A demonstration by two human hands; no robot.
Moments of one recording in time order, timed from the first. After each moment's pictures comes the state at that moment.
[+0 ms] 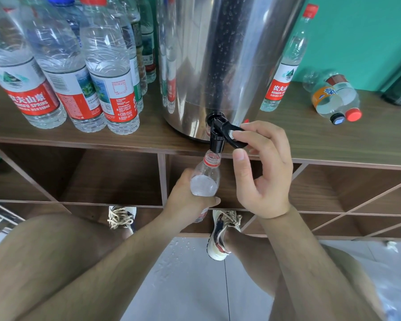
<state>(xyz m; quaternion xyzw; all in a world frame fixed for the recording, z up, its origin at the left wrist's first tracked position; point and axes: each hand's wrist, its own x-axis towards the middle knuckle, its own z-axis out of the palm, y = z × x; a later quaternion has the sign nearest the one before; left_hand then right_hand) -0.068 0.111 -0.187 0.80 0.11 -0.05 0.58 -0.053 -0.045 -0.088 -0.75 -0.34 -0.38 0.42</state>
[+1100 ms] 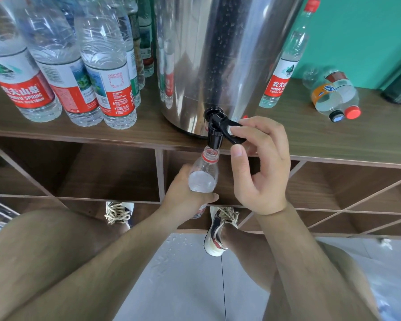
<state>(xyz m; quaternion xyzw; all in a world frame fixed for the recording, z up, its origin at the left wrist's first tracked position) -0.067 0.111 -0.190 0.80 0.10 -0.05 0.59 -0.052 -0.045 -0.088 -0.75 -0.34 -0.36 0.44</state>
